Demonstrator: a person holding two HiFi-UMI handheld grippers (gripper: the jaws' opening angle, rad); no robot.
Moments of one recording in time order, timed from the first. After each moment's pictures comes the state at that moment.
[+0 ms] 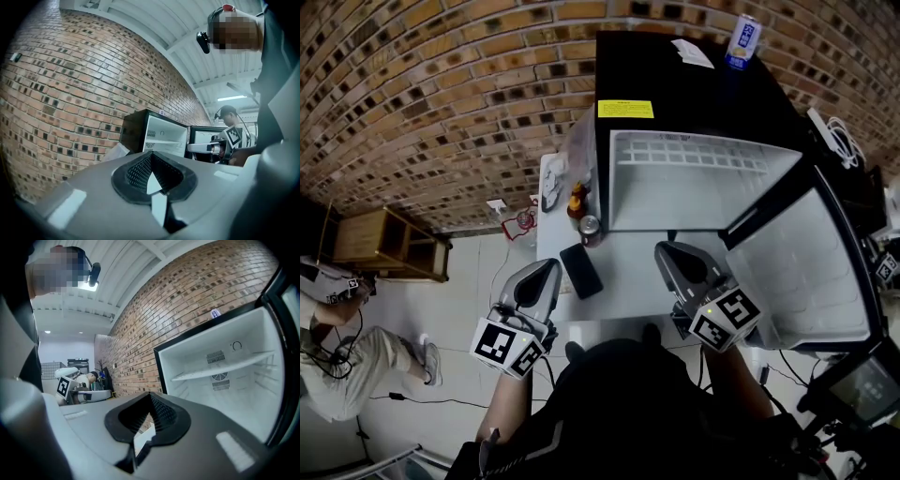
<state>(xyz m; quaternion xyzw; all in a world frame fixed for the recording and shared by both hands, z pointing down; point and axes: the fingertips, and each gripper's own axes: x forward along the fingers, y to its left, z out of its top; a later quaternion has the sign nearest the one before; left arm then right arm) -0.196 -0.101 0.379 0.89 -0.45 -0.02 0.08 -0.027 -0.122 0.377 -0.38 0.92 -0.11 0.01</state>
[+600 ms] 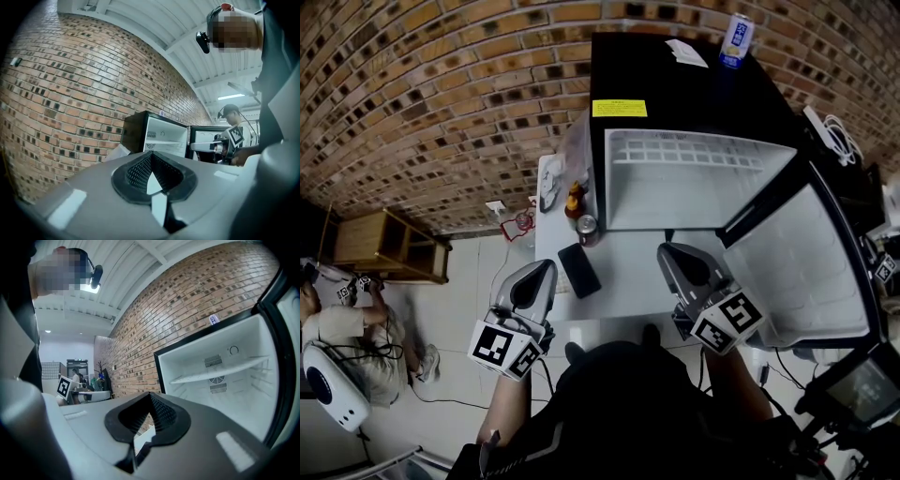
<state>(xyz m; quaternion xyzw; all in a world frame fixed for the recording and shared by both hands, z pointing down) -0.196 -0.095 0.375 0.89 -0.46 -0.02 0.07 -0.015 -0.112 0.370 -0.39 0.92 -0.10 0.03</state>
